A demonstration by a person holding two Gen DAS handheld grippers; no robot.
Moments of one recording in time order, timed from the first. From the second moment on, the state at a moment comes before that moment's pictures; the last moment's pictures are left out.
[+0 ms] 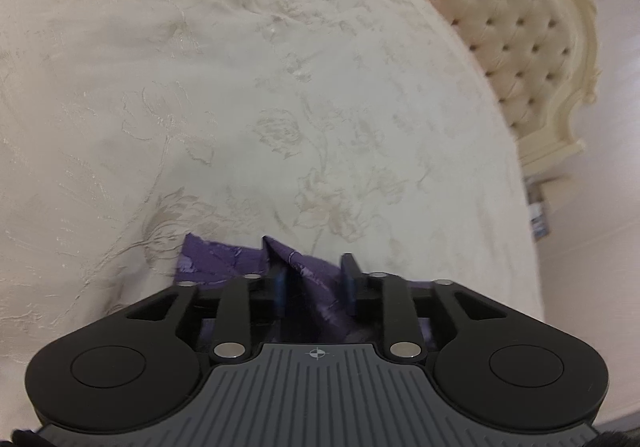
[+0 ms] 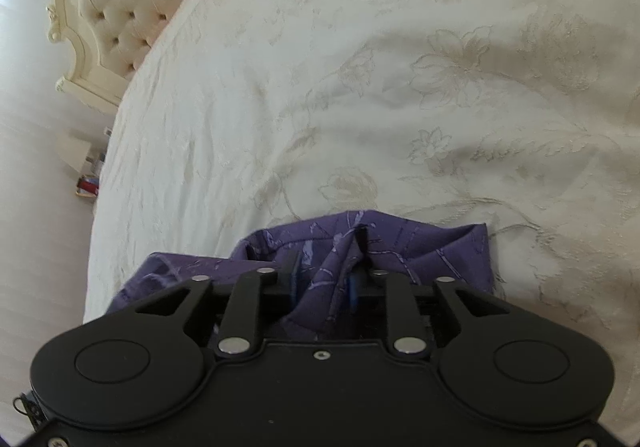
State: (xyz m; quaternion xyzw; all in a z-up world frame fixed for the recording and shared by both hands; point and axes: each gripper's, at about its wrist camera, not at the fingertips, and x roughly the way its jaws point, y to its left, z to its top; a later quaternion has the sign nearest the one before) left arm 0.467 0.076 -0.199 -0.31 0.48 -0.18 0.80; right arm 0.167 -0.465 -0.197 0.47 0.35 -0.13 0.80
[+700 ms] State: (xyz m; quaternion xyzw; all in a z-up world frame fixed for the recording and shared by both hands) left arm 0.376 -0.040 -0.142 0.01 0.44 -0.26 0.86; right arm 0.188 -0.332 -0.142 0.12 0.40 -0.07 0.91
